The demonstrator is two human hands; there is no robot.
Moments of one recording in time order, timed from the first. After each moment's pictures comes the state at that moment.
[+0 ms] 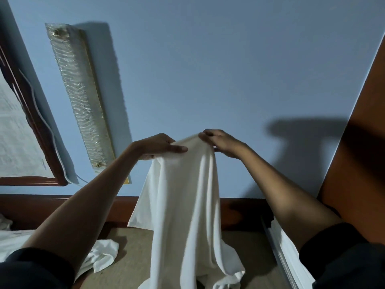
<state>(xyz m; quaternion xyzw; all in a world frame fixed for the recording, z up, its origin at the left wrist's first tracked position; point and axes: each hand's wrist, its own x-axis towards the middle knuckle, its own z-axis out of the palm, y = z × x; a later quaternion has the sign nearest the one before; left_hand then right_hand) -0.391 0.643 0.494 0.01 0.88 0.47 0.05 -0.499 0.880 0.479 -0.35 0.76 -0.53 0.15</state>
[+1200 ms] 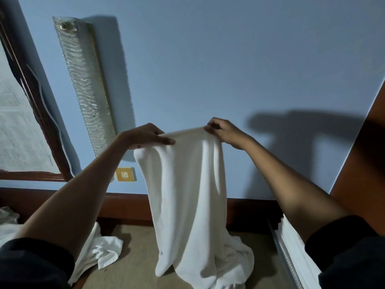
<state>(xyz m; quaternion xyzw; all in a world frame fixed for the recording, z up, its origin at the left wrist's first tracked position) -0.396 0.580 0.506 -0.04 0.93 0.37 -0.01 -0.526 0.860 0.489 -0.37 0.79 -0.49 0.05</state>
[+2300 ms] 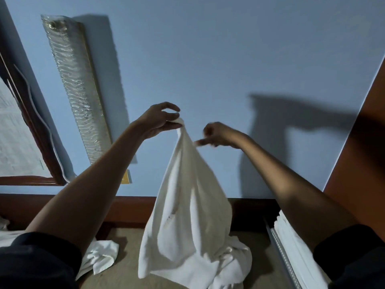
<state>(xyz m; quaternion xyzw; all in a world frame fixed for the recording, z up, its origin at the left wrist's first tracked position) -0.428 0.630 0.536 -0.01 0.73 0.68 -0.12 -0.503 0.856 0.504 -0.33 0.88 -0.35 0.07</state>
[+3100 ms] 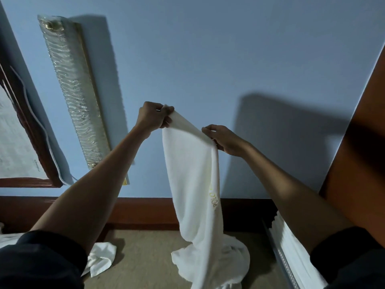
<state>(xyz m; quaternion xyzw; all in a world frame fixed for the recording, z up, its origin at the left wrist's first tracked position) -0.440 0.624 0.530 -0.08 0.81 0.50 -0.31 -0.514 0.864 0.481 -0.28 0.75 -0.58 0.15</state>
